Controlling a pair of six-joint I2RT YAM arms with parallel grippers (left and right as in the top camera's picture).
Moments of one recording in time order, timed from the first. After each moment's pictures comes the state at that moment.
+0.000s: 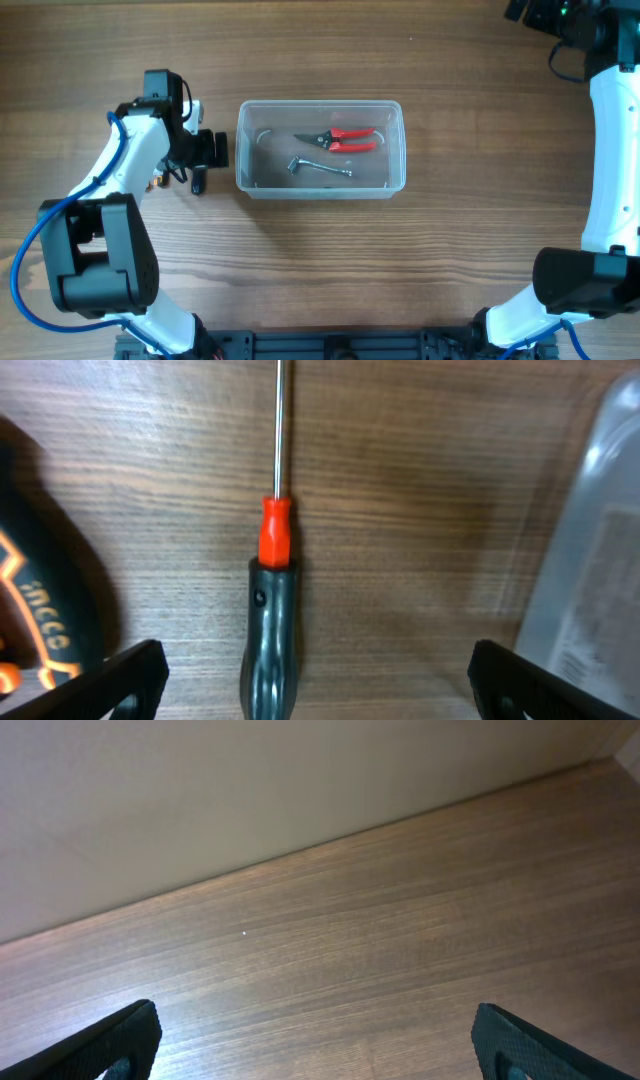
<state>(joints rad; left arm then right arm) 0.05 1.82 1.20 -0.80 0.06 -0.04 -0.11 1.78 2.03 -0.95 0.01 0.19</state>
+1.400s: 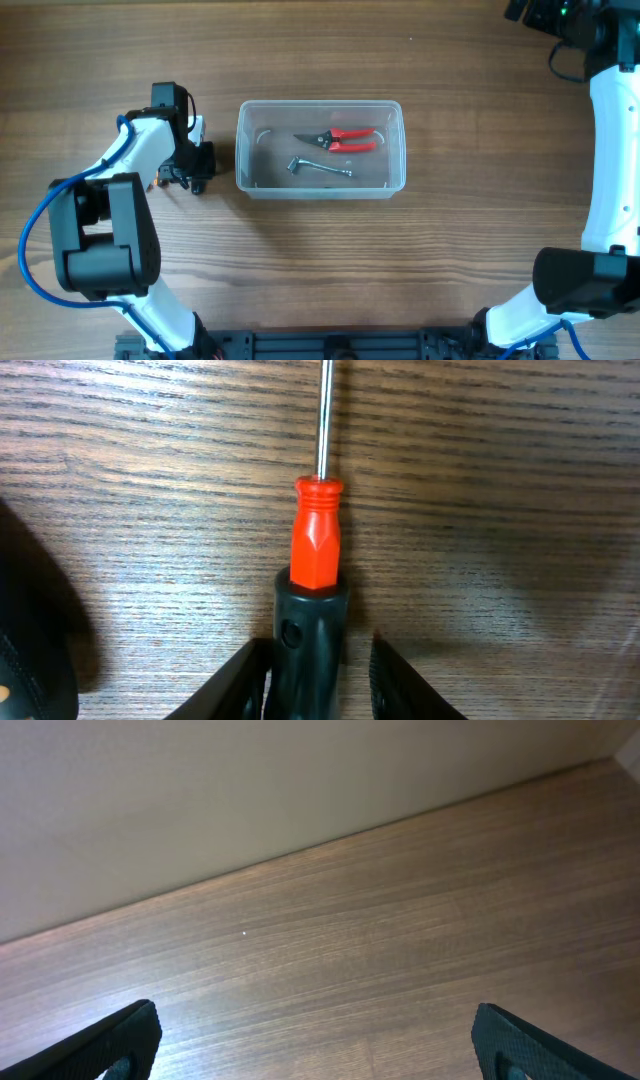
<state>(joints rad) 0.05 1.91 1.16 -0.76 0.00 -0.02 -0.11 1.78 2.03 -0.95 0.01 0.19</state>
